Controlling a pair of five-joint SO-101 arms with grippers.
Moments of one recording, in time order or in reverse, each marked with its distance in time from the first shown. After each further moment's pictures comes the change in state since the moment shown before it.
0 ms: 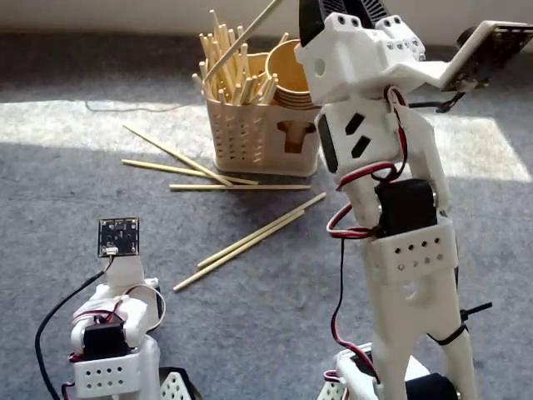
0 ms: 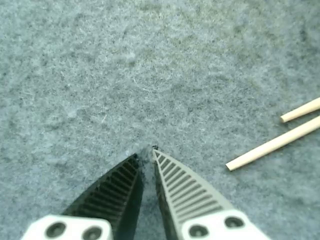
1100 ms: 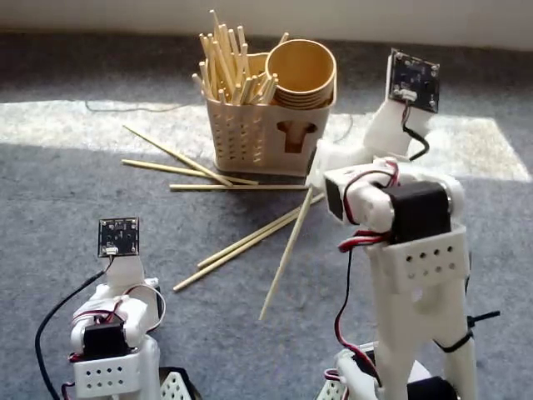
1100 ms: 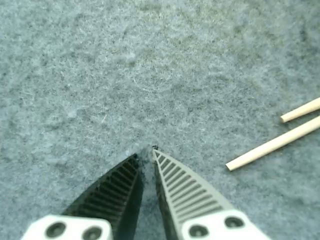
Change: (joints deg) left arm 0.0 0.0 0.0 0.0 0.0; right arm 1.8 -1.9 -4.2 71.4 -2.4
